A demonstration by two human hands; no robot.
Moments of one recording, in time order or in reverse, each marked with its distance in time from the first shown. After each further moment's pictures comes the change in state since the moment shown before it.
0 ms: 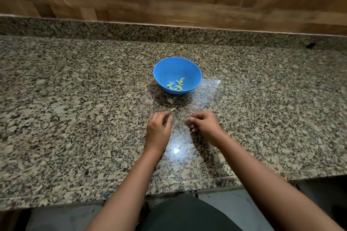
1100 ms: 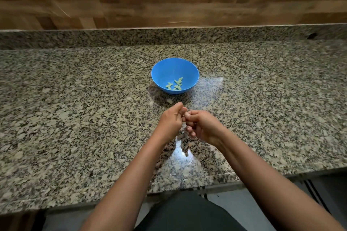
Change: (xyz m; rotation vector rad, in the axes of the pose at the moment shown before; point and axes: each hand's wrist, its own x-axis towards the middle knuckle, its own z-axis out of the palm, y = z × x) left_hand 0.013 0.054 -0.012 -0.125 -0.357 -0.038; right_hand -0.027 -0.021 0.001 0.383 -0.294 0.077
